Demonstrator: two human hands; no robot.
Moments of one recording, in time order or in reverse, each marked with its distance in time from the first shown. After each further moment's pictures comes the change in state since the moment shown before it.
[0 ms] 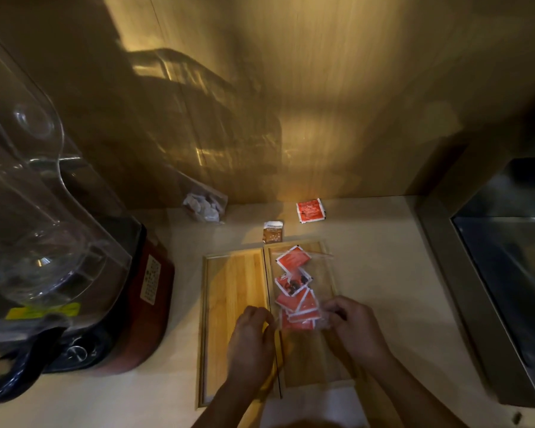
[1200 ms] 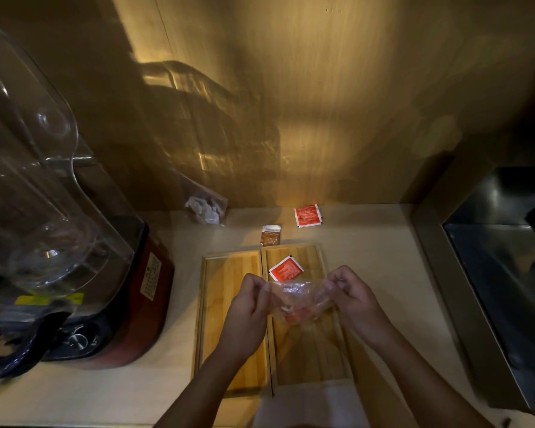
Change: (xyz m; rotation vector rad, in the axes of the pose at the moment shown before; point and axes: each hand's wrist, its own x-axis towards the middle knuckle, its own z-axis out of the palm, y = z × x) left_hand 0.011 0.050 -0.040 -0.475 -0.043 -0.010; right_hand 0.003 -0.038 -0.037 0.337 -0.052 -0.158
